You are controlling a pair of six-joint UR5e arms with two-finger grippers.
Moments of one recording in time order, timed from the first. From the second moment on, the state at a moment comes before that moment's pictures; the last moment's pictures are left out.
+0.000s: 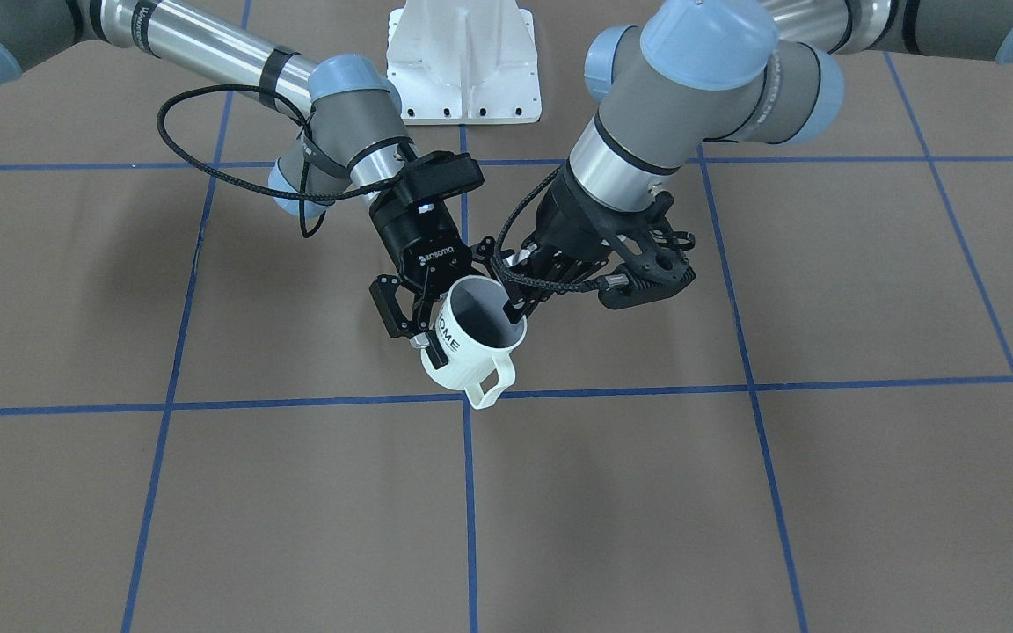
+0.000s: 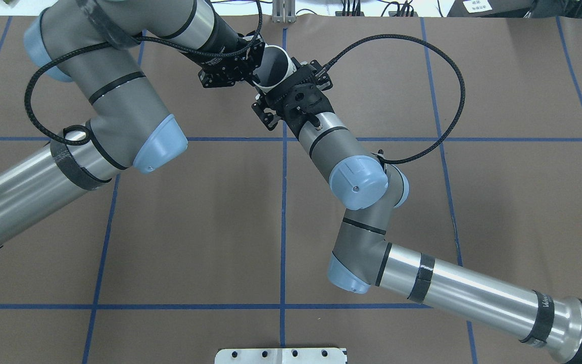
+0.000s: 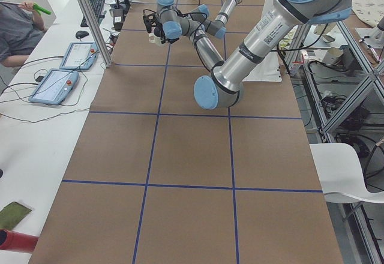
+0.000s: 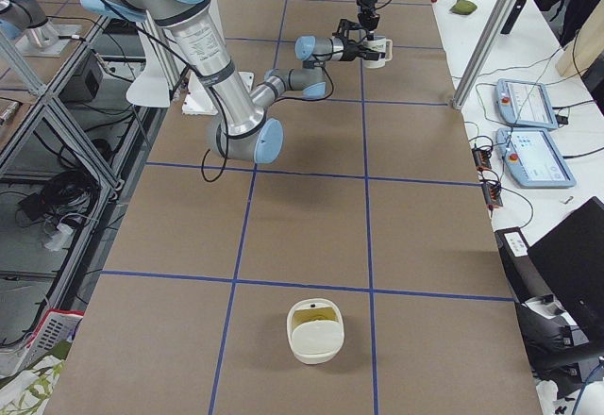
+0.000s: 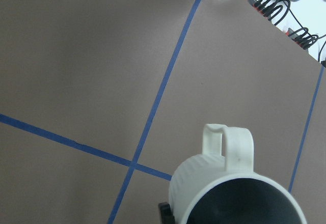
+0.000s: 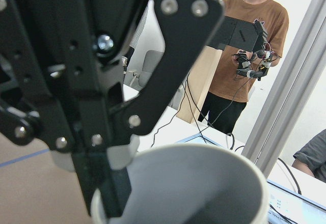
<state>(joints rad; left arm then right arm) -0.82 -2.40 -1.57 -1.89 -2.11 -1.62 0.47 -0.83 1.34 -0.41 0.99 0.33</state>
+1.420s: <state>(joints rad) -0.83 -2.40 -1.57 -1.88 -2.11 -1.62 0.41 -0.93 1.47 -0.40 0.97 0.33</state>
